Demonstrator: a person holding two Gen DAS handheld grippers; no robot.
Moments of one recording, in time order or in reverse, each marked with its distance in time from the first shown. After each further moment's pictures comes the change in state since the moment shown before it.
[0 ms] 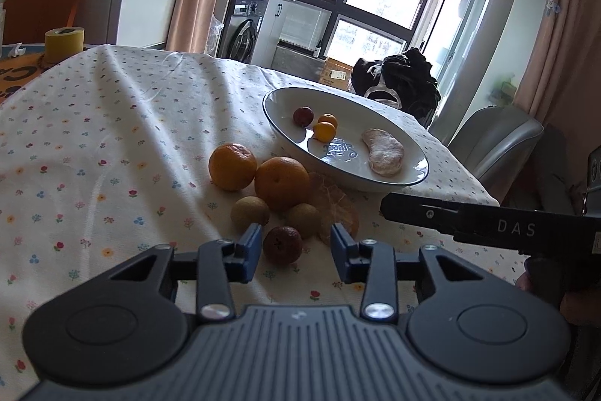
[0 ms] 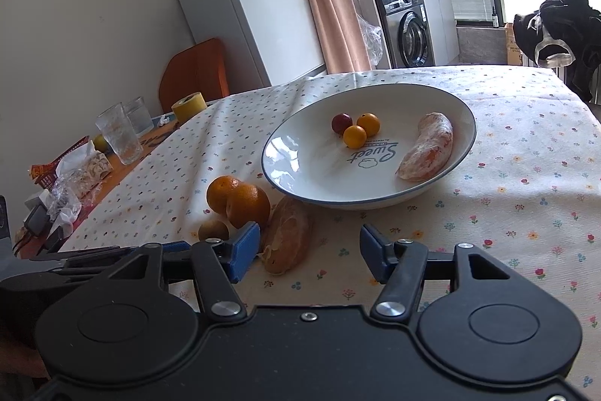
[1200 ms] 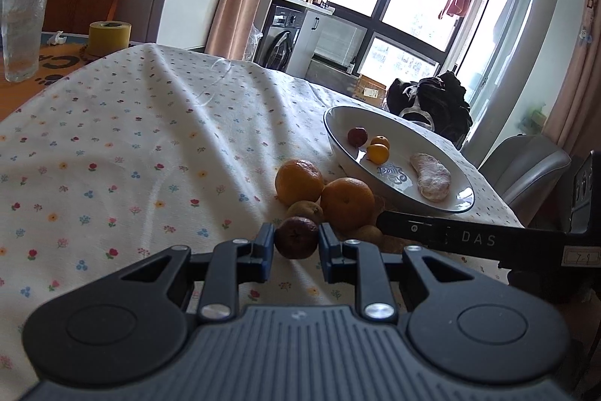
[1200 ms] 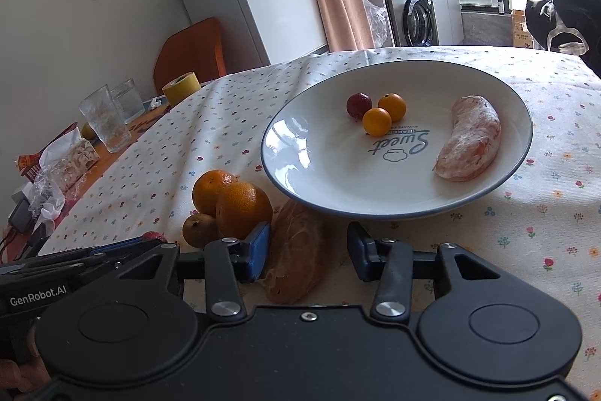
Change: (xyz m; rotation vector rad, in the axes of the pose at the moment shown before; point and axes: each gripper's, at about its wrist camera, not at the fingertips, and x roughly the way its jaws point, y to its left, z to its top) left arm -0.008 0.038 0.004 -0.087 -0.052 0.079; right arm 0.052 0.011 0.005 -0.006 0.057 -0.011
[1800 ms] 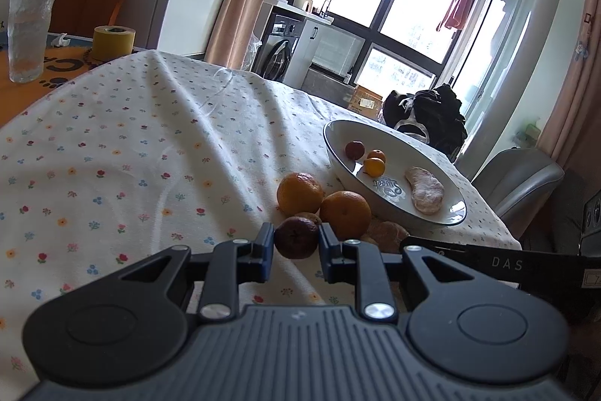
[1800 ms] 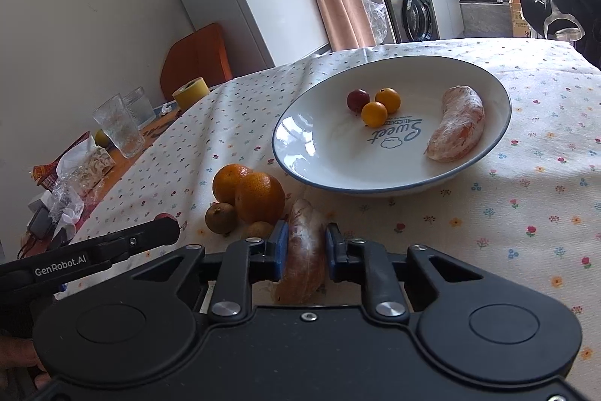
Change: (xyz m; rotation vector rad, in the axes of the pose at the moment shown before) left arm -0.011 0.003 0.004 -0.022 -0.024 -0.023; right arm -0.030 -0.002 -0.007 0.050 0.001 0.039
